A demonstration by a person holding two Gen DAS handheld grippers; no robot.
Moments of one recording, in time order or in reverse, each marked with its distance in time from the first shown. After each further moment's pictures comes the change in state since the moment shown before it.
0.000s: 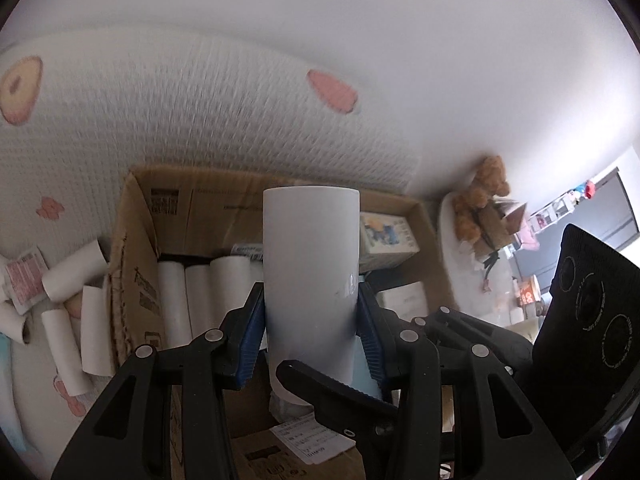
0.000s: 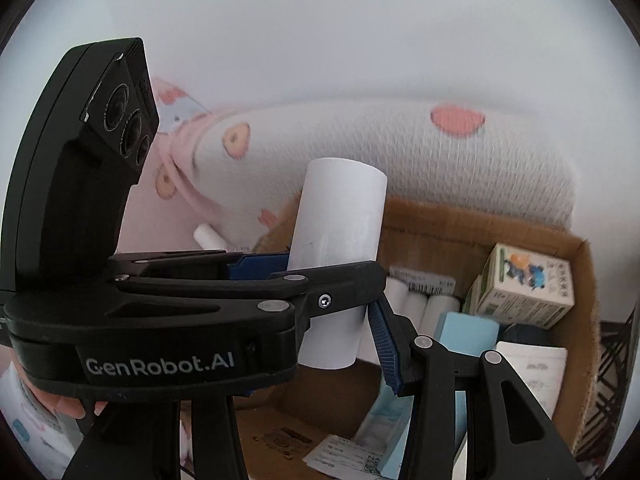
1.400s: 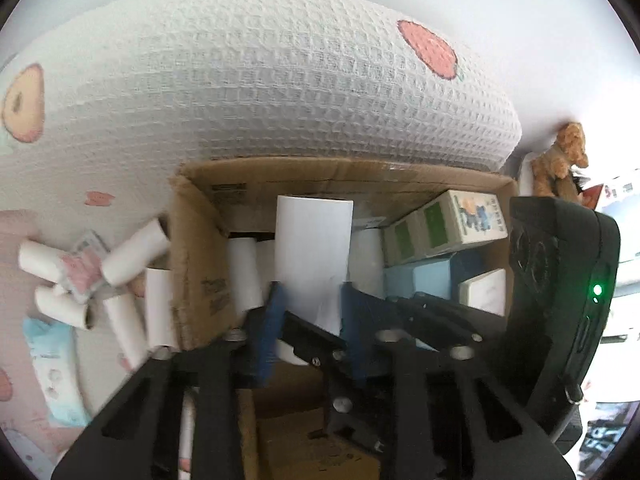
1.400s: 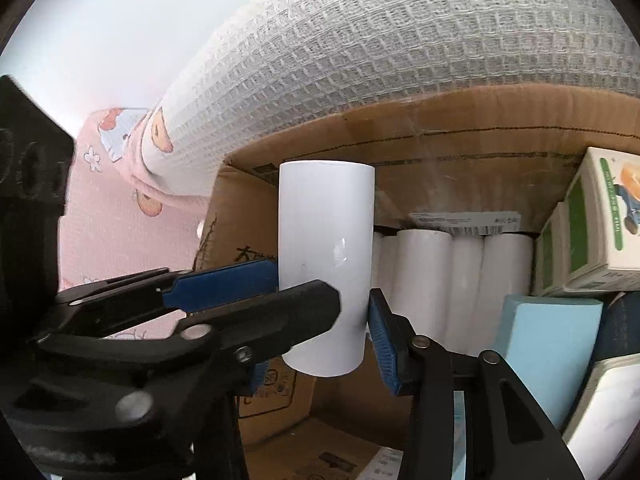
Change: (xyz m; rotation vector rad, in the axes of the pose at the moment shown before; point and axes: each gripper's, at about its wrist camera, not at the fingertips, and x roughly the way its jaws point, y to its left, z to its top) left arm 0.018 0.020 0.027 0.004 0.248 0.275; right arm 0.114 -0.088 0.014 0.337 0.286 0.221
